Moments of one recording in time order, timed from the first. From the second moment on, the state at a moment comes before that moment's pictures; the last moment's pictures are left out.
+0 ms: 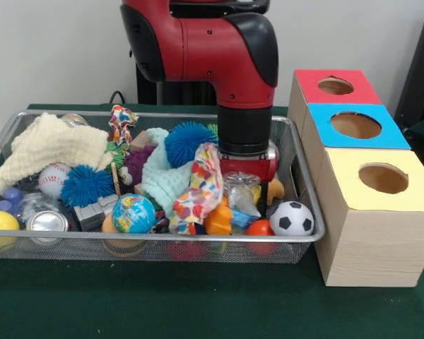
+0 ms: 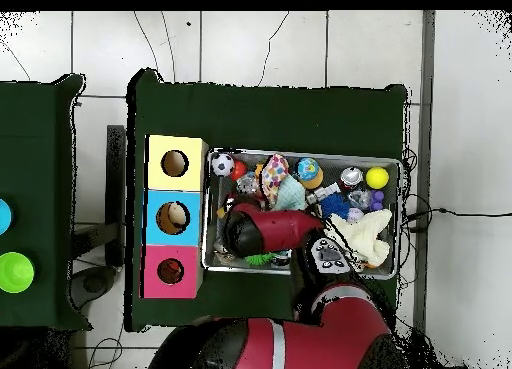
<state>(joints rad) -0.27 -0.37 0.09 1.65 -0.35 0.02 1.90</state>
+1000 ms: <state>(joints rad) -0.27 -0.38 0.11 1.67 -0.35 0.03 1.90</state>
